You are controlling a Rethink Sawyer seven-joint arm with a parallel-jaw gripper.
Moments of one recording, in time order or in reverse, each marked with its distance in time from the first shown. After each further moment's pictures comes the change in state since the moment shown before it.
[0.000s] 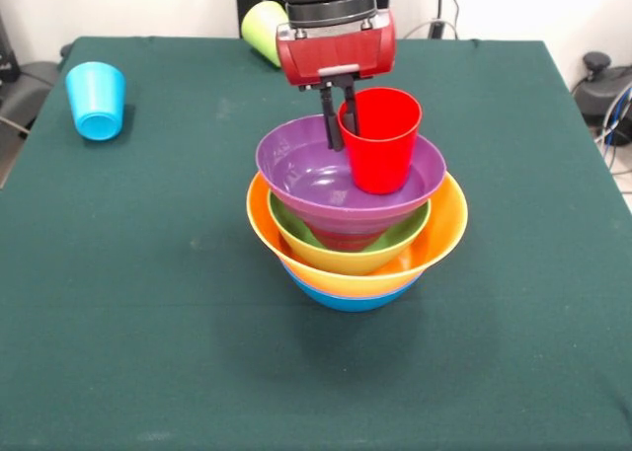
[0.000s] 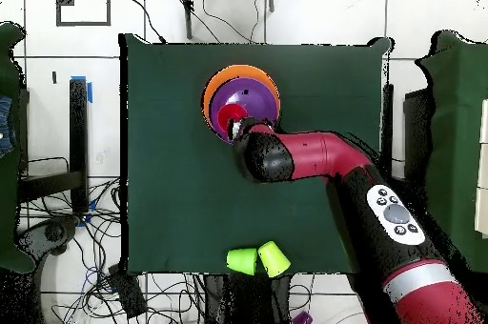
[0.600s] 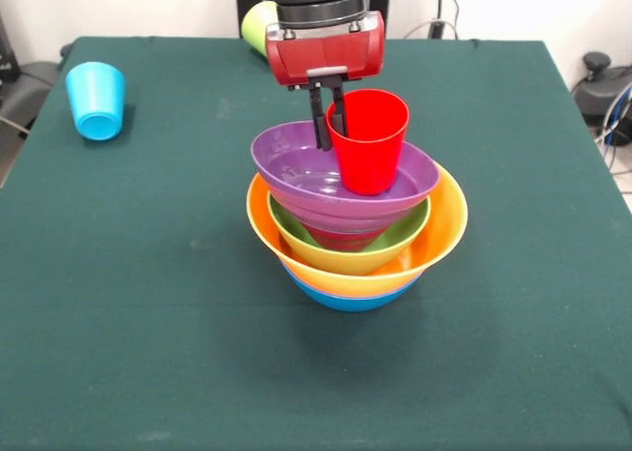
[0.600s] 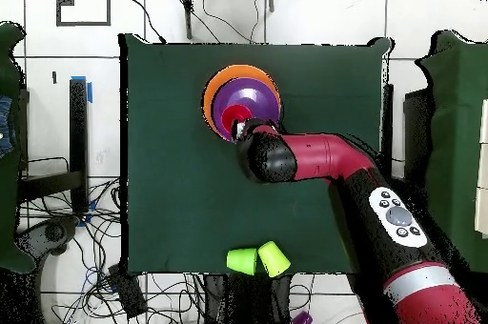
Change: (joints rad) arm 0.008 0.001 -0.029 -0.003 0.024 0.000 0.000
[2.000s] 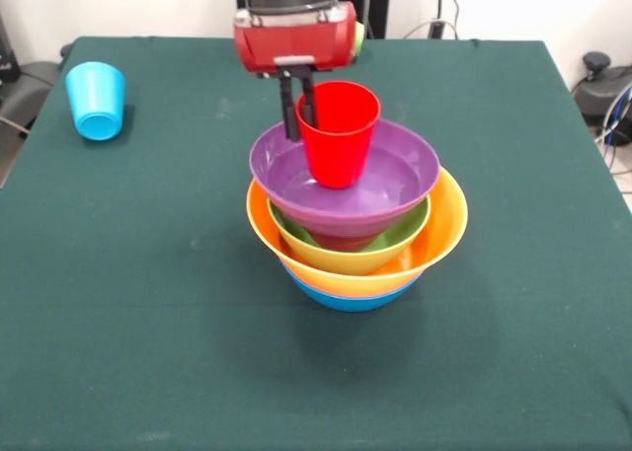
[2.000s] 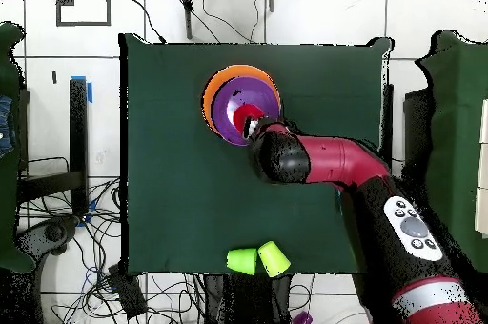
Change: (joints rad) arm -0.008 -0.036 -0.049 0.006 0.069 0.000 0.000
